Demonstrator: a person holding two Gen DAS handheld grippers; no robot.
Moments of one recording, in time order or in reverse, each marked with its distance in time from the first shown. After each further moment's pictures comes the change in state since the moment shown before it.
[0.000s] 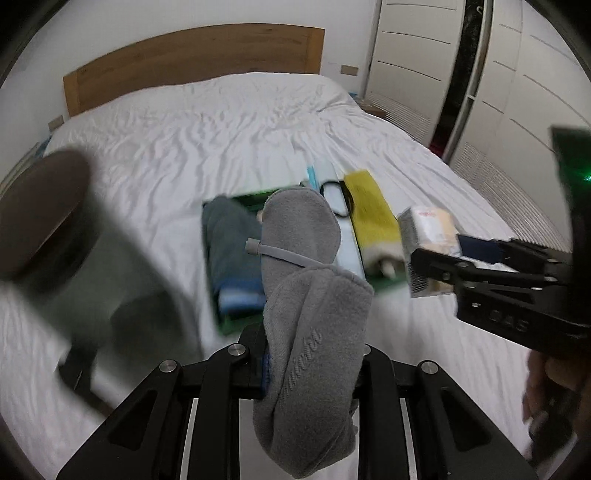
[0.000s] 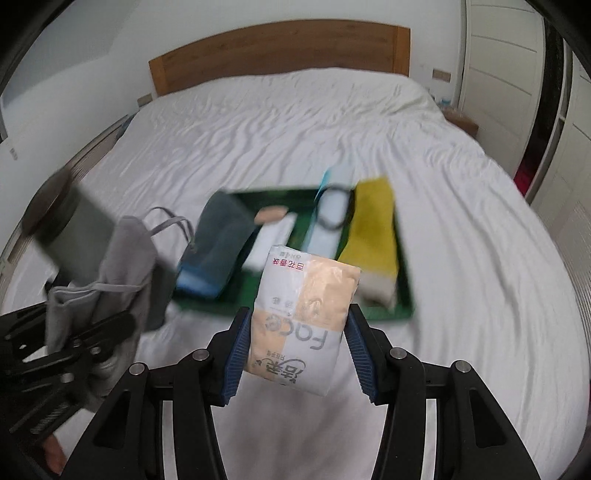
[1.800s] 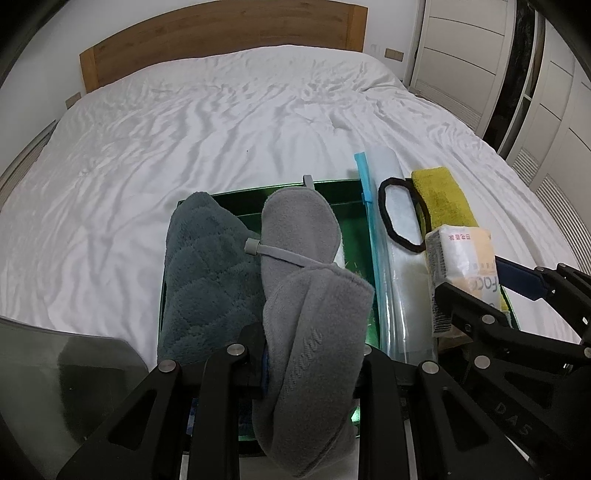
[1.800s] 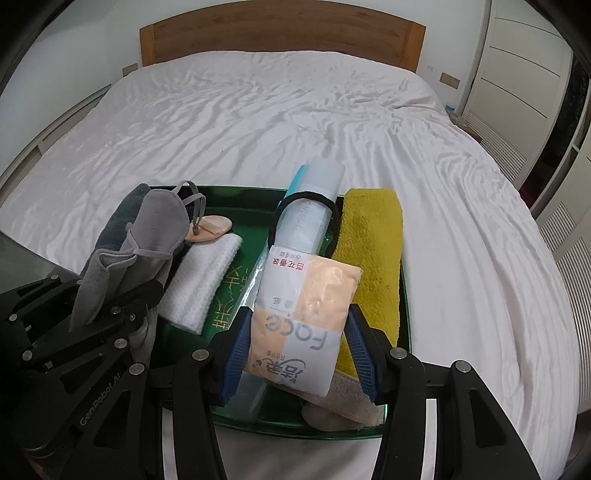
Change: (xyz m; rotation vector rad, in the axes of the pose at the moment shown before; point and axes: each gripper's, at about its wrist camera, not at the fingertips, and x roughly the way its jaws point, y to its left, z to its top) left arm 0.137 0.006 0.034 -0.090 0.064 0.122; right arm 0.167 -0.009 0.053 -0.111 0.061 -0.095
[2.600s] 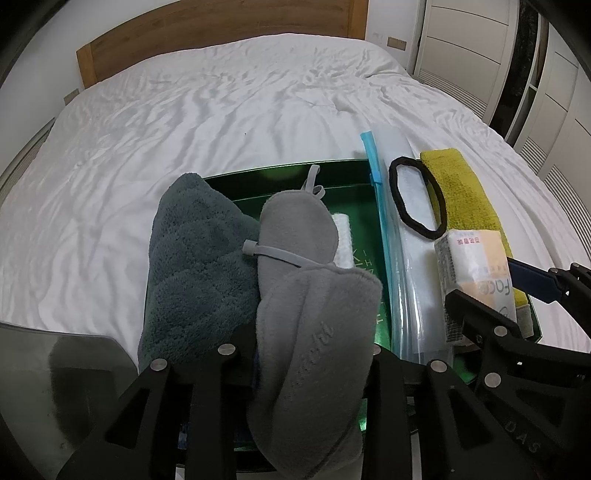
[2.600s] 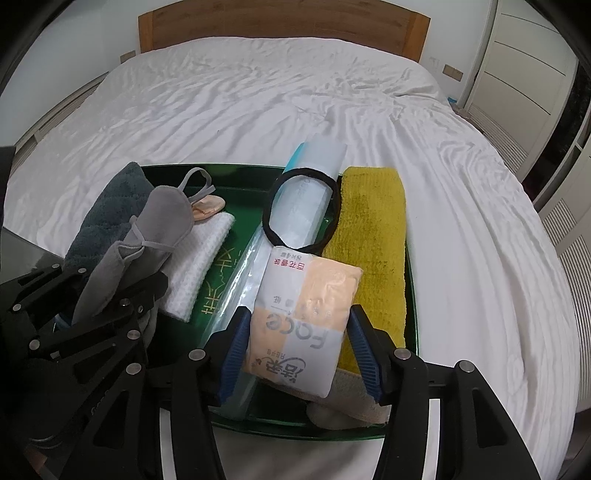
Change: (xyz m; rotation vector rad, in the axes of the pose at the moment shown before) left arm 0.019 -0.002 -0.005 0.012 0.037 0.014; right arm 0.018 0.000 -0.002 -0.015 0.047 -0.008
